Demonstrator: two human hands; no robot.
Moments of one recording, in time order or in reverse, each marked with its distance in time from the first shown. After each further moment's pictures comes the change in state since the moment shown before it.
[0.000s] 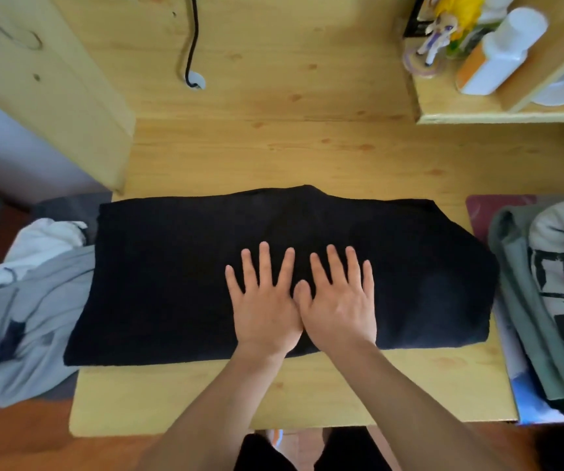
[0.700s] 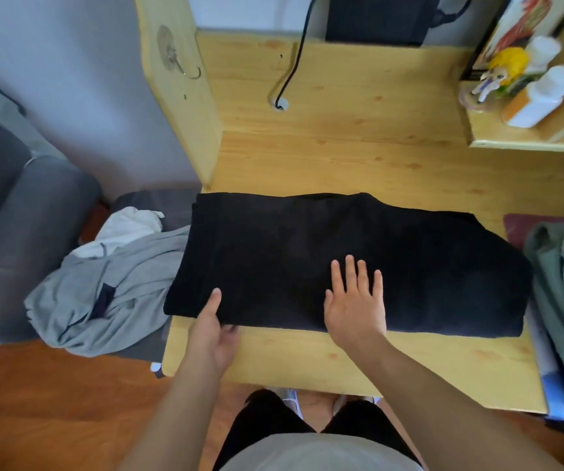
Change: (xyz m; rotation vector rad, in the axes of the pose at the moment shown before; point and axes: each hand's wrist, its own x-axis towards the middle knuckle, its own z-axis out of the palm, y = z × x) left_hand -0.093 -0.164 -0.054 -2.237 0.112 -1.234; right_hand -0.039 -0.061 0.011 -0.210 -0.122 -0.115
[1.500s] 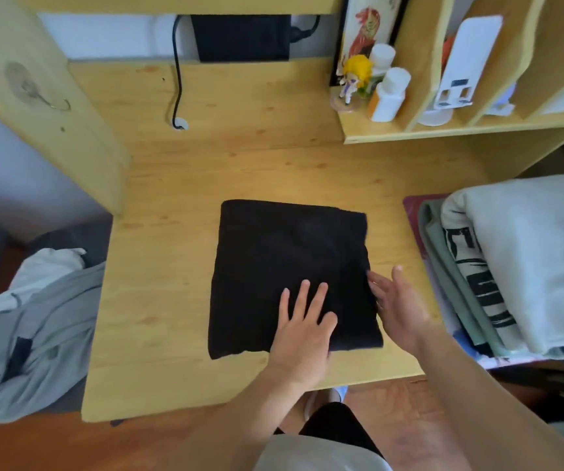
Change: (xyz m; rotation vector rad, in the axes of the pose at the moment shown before) left_hand -0.060 -0.203 0.092 2.200 -0.767 1.410; right_hand -0.047 0.206 -0.009 1.972 -0.271 0.463
